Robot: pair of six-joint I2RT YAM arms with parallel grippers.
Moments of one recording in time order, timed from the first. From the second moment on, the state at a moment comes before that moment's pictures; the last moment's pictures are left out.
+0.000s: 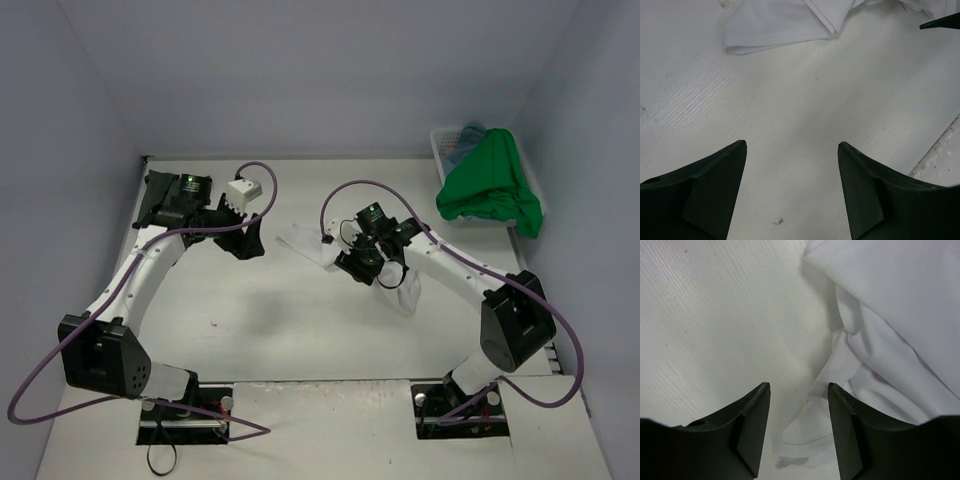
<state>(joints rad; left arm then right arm) -0.20 1.39 1.26 -0.77 0.57 0.30 0.59 1.56 1.12 -0.64 -0.18 -0.52</state>
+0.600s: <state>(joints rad) -0.20 1.38 1.25 -0.79 0.59 0.30 0.59 1.62 1.12 -0.61 -0.13 -0.53</state>
